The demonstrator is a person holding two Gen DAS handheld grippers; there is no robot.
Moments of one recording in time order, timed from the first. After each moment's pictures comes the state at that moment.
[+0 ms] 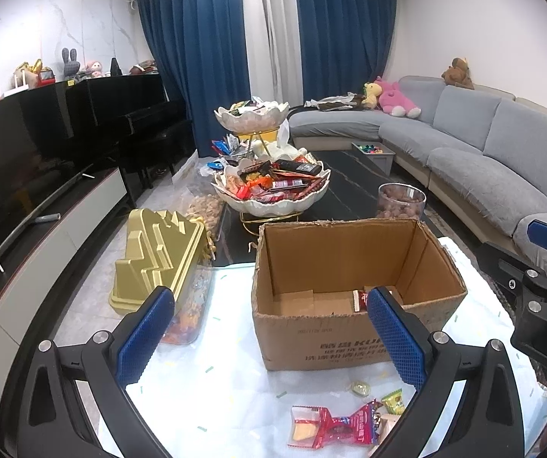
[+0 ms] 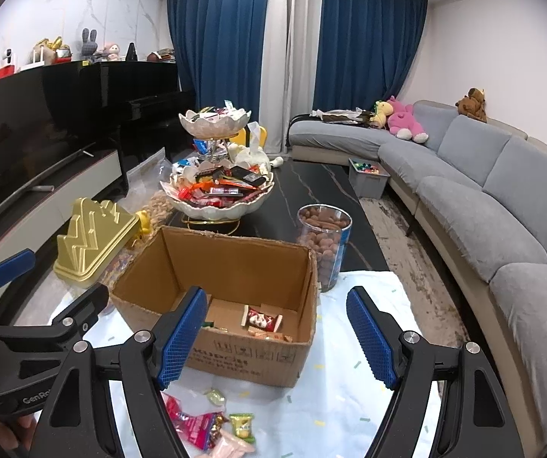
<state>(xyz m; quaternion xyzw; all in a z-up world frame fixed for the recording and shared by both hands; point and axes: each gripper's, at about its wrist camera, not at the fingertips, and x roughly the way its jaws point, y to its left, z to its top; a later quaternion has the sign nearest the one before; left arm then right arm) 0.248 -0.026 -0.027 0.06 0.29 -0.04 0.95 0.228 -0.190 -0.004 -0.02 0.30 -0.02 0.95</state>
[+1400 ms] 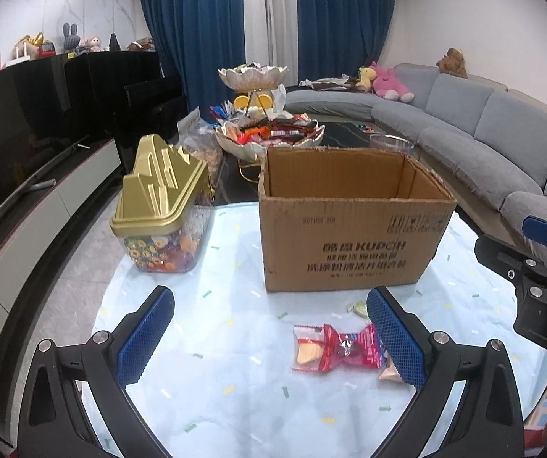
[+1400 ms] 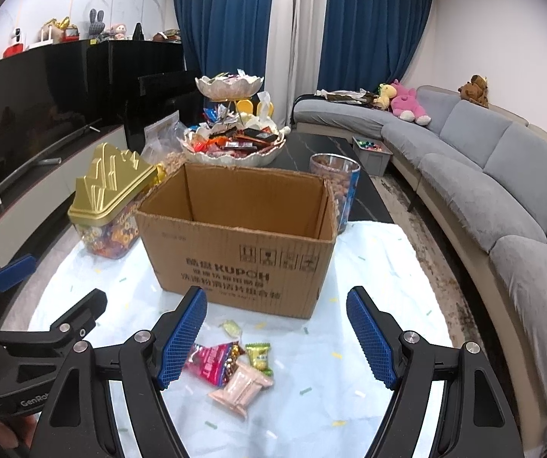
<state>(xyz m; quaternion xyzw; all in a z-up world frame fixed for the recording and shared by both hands) 0.182 0.003 -0.087 0.04 0.32 -0.06 0.94 0.163 -0.167 -0.053 -0.03 0.33 -0.01 0.94</state>
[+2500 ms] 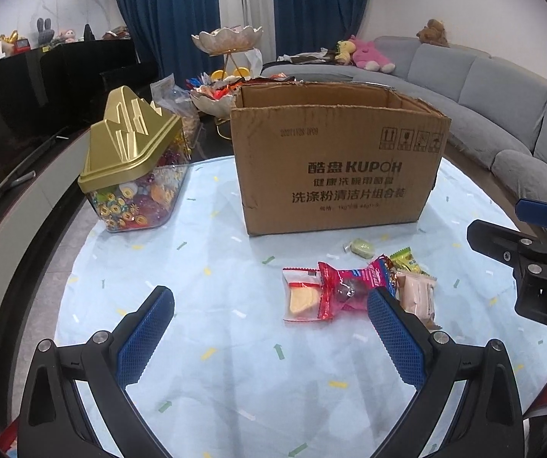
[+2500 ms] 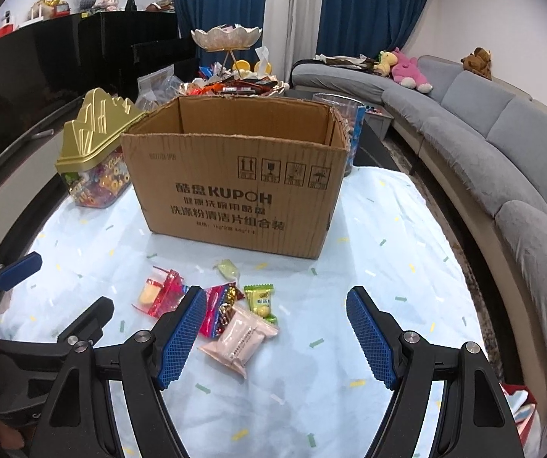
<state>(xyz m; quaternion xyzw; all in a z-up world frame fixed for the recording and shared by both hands) 0.174 -0.001 -0.155 0.07 0.36 -0.10 0.93 0.157 -0.166 -0.116 -0.03 0.39 -0.02 0.92</state>
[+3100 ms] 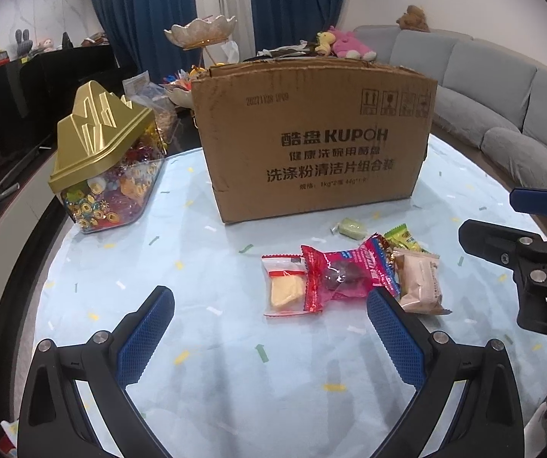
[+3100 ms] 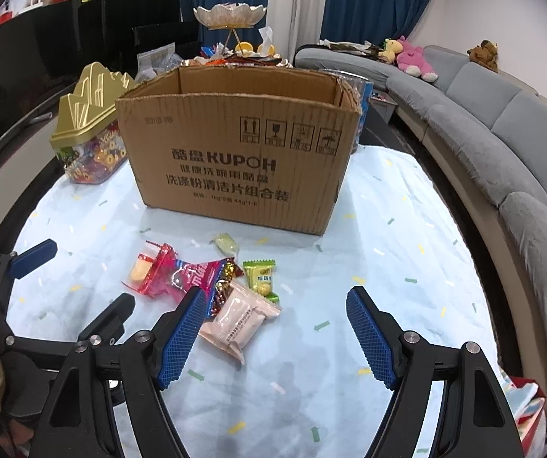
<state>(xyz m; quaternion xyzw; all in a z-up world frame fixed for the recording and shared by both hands) 0.183 -0.015 -0.187 0.10 0.36 -0.13 0.92 0.162 -0.165 -0.142 -0.03 0.42 -0.02 0.91</state>
